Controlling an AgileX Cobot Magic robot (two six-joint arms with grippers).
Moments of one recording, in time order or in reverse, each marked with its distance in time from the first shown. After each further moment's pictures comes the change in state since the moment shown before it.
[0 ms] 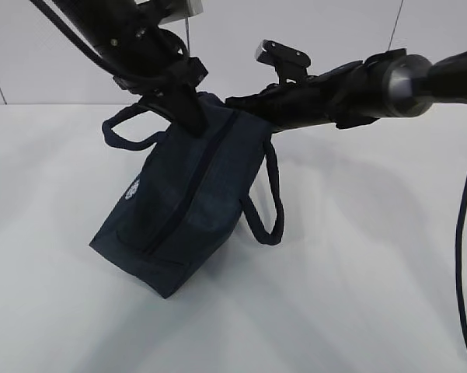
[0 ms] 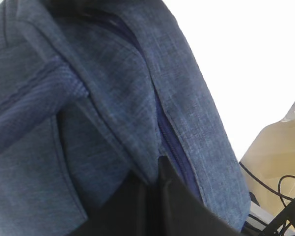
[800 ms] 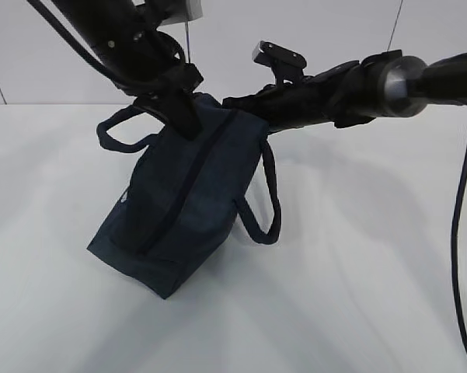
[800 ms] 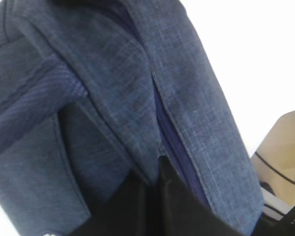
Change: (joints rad) left arm -0.002 0.000 0.000 0.054 0.005 0.006; right arm 0.000 0.027 -0.044 -0.033 -0.044 0.041
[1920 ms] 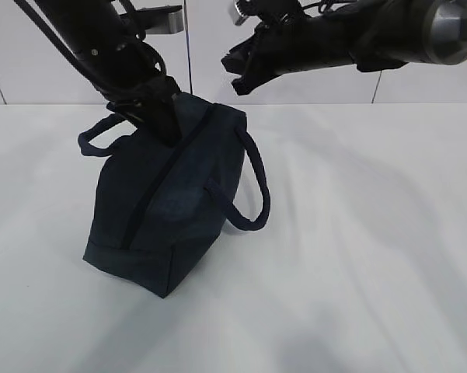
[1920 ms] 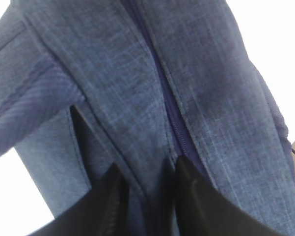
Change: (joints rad) left arm 0.037 0.018 0.000 0.089 0.010 0.004; right arm 0.000 -0.177 0.000 0.000 -0.069 -0.890
